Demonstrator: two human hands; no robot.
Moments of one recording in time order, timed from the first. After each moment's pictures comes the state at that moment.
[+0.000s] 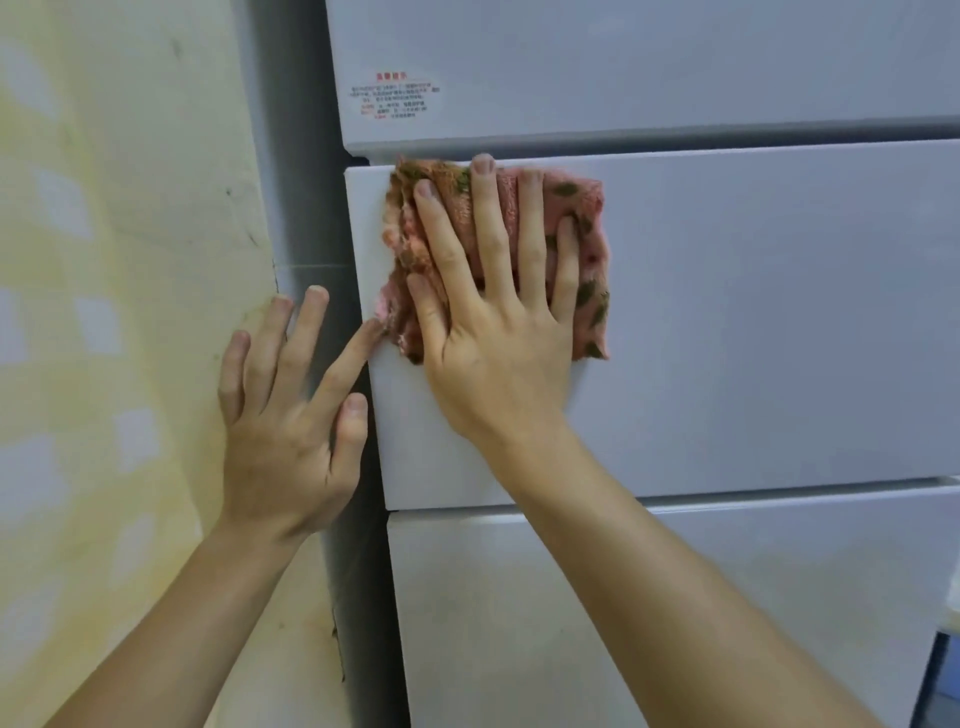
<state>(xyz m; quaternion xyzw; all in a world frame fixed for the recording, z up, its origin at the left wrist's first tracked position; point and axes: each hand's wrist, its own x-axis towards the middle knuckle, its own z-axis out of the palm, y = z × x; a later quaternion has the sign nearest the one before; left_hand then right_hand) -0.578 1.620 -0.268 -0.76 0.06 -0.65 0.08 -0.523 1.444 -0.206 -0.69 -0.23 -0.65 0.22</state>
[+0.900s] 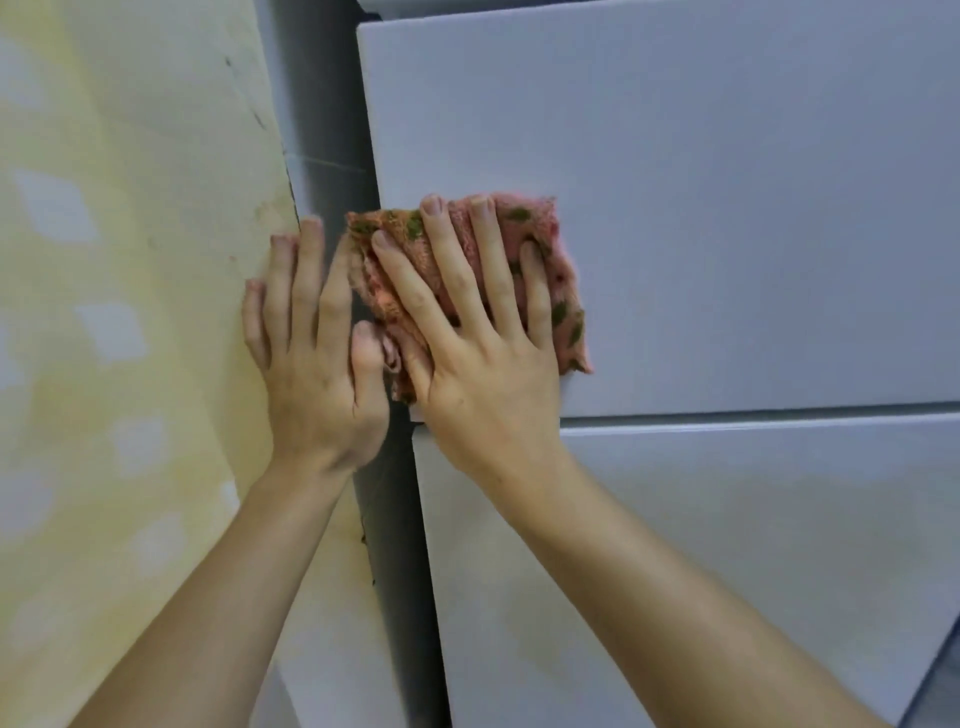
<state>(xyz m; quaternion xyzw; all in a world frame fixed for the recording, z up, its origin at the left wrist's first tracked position) -0.575 1.608 -0.297 -0.76 0.03 -0.65 -0.04 -0.543 1.462 -0.289 -0.71 -0.30 -0.60 0.19</state>
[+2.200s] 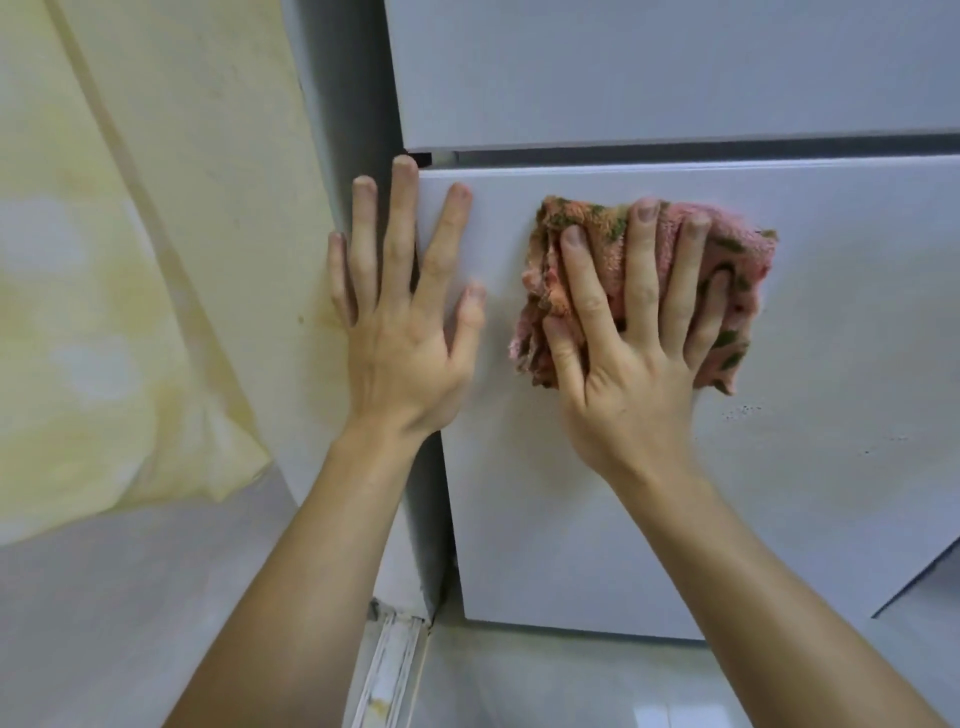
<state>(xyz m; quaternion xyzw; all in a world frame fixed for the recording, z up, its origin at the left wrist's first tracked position) -0.588 1.553 -0.451 -0.82 0.00 -0.57 -0.05 -0.532 1.383 -0.481 -0.78 -0.24 -0.54 0.23</state>
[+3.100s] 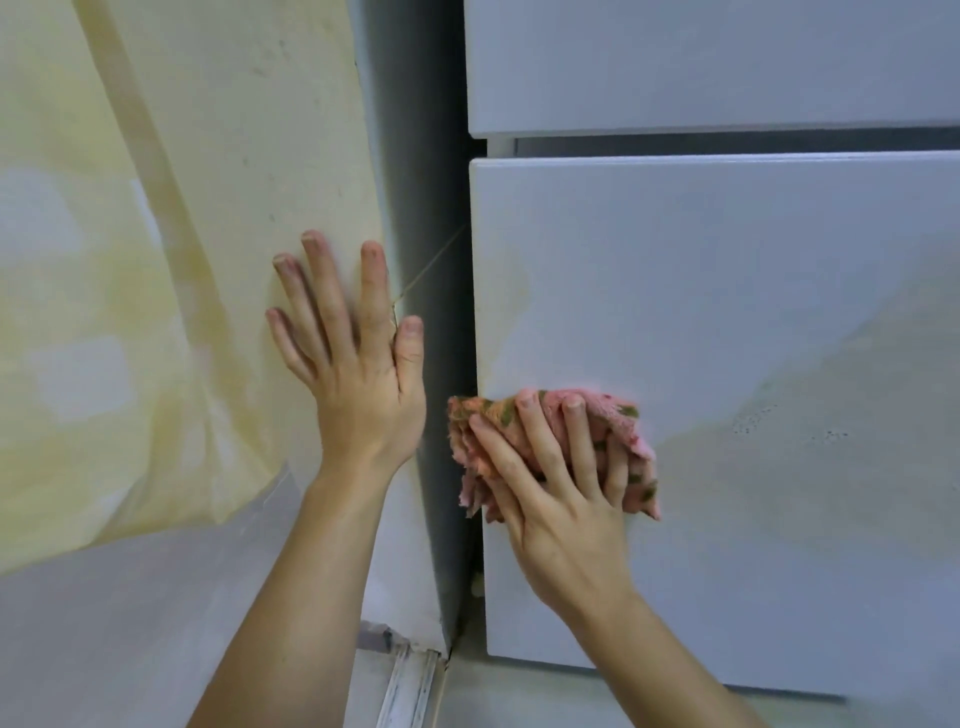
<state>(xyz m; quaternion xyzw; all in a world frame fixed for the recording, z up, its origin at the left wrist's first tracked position) -0.580 1.628 -0.506 -0.80 -0.10 -0.59 -0.09 -0.558 1.441 -0.598 -0.81 -0.30 -0.48 0.14</state>
